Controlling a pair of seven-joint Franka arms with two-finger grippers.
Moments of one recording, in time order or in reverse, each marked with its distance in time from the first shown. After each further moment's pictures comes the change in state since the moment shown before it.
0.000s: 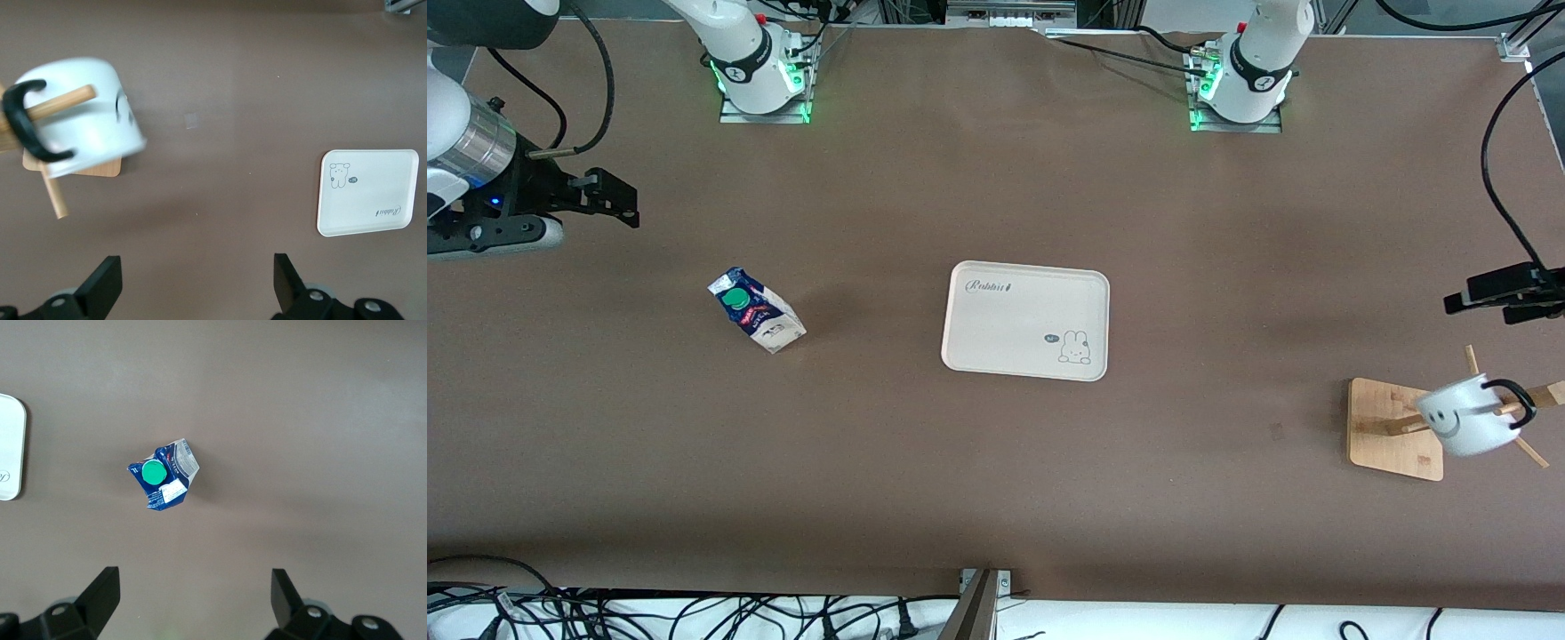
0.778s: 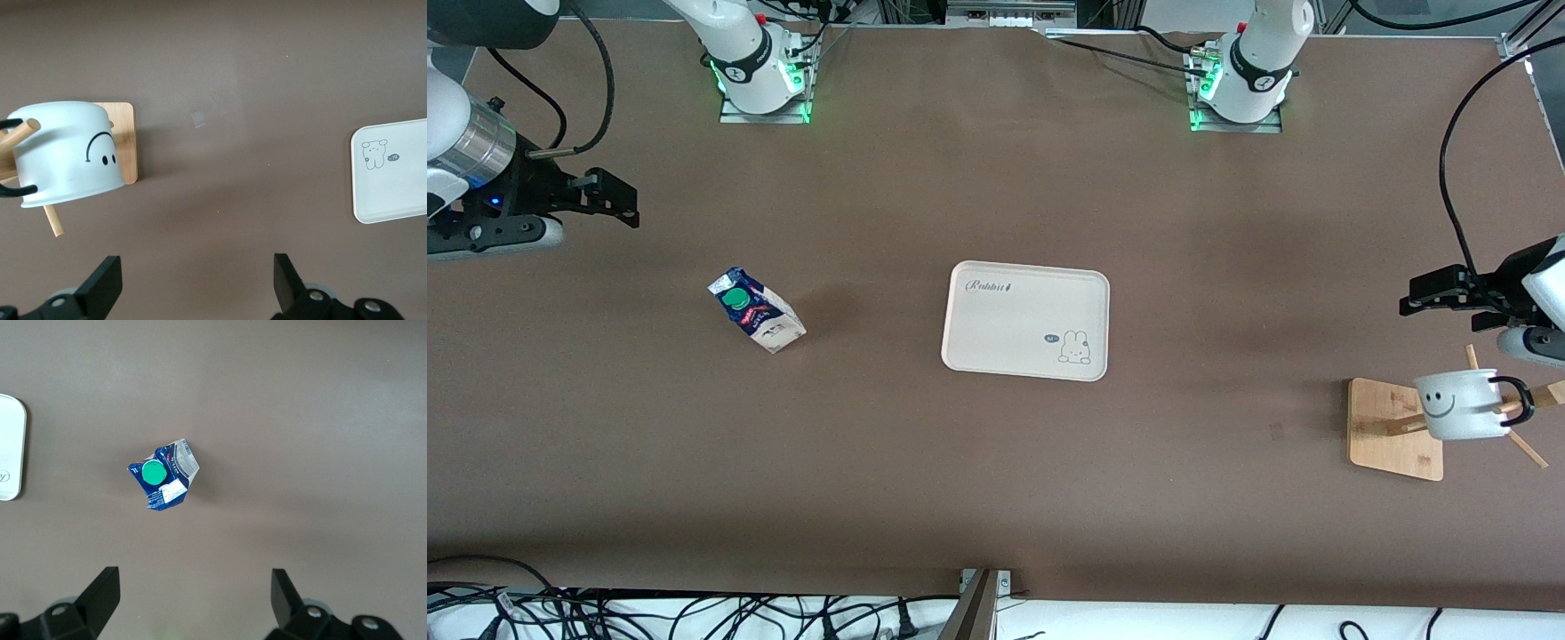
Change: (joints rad) left arm -0.102 -0.010 -0.028 0.001 0.176 0.009 0.000; right arm 0.000 0.000 0.000 0.000 0.000 0.000 0.000
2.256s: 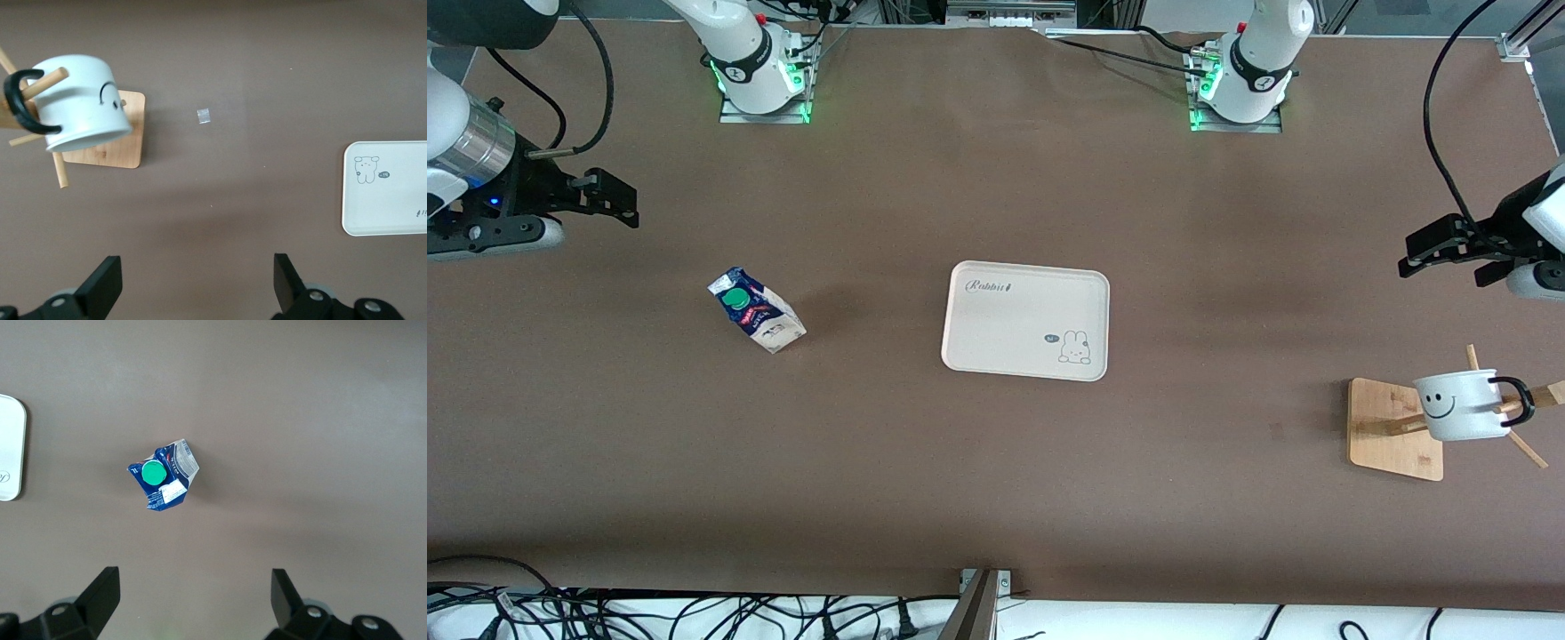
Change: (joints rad) left arm -0.107 -0.223 0.157 -0.230 -0.068 0.093 -0.093; right arm -0.001 0.001 0.000 0.001 0.000 0.000 0.000
